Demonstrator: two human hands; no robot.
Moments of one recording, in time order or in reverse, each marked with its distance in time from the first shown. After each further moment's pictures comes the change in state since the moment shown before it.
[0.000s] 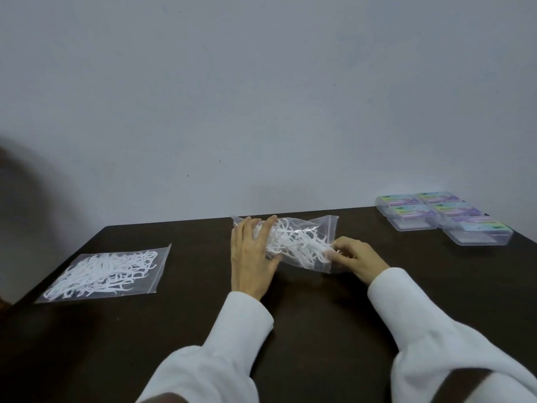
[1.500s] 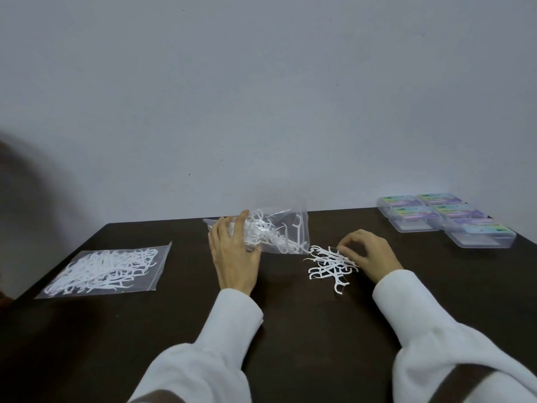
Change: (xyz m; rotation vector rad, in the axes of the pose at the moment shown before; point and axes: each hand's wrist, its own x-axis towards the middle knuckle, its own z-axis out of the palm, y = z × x) left_hand 0.005 -0.016 -0.003 -0.067 0.199 -0.200; right_hand -0.002 0.011 -0.013 -0.271 0.238 -0.093
